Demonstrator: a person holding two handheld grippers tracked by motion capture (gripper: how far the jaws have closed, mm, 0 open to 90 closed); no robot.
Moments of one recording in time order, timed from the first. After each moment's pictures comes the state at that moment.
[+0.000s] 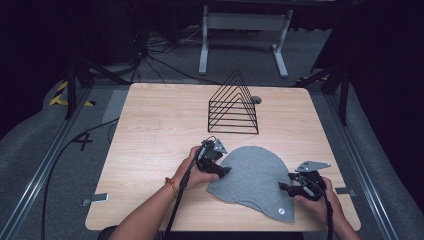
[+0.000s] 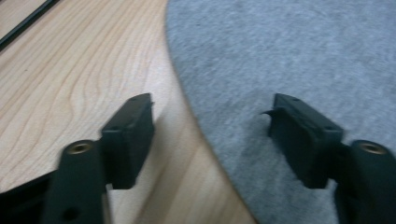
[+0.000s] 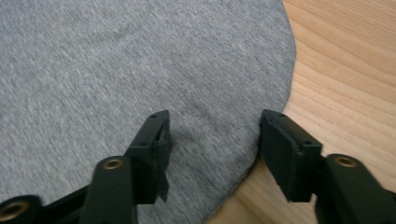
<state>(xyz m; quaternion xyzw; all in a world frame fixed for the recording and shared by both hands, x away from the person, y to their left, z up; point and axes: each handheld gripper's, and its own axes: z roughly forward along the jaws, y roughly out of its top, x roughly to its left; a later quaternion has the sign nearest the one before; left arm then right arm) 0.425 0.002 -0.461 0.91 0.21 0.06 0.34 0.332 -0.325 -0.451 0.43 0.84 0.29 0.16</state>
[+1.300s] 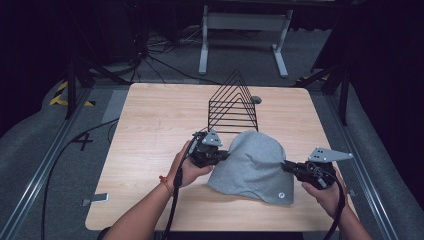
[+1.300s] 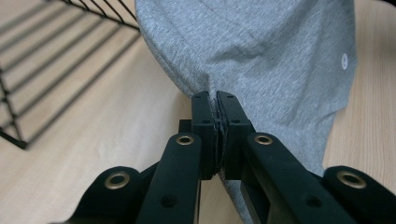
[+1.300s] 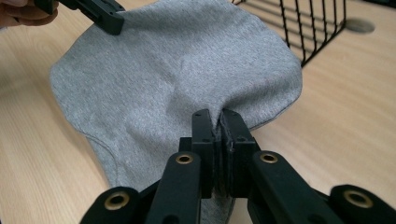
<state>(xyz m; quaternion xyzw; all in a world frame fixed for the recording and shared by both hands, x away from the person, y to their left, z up) 0.407 0.026 -0.391 0.88 0.18 0.07 0.44 0.330 -0.323 -0.383 0.35 0.81 0.44 0.17</state>
